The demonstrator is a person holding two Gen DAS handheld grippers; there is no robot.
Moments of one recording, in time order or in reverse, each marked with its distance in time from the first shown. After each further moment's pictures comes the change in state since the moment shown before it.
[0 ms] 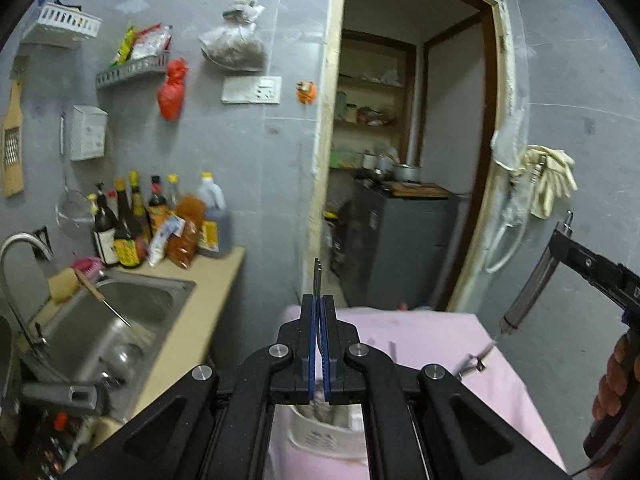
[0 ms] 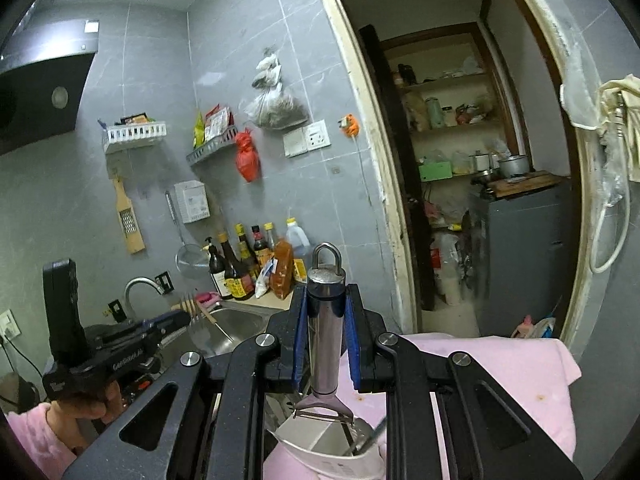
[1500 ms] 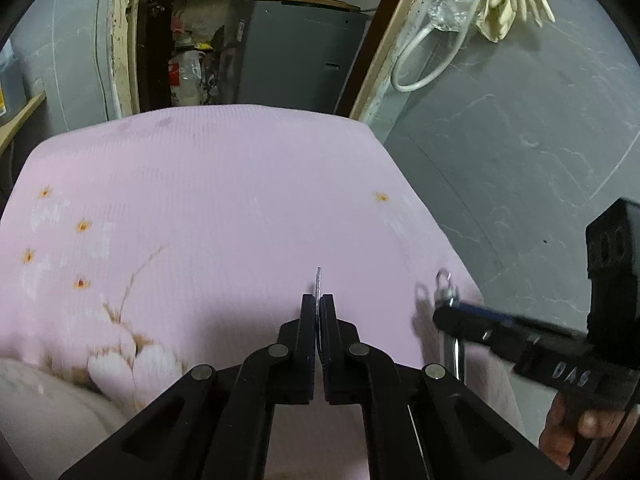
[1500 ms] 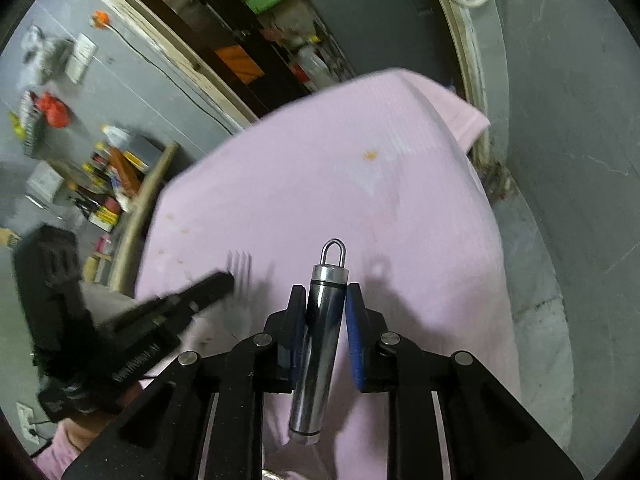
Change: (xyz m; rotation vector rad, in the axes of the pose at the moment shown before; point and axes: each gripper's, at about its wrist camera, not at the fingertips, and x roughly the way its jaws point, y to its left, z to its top) left arm 0.222 -0.239 -0.170 0.053 0.619 -0.381; right arm 0.030 -0.262 -0.220 0.513 0.521 -0.227
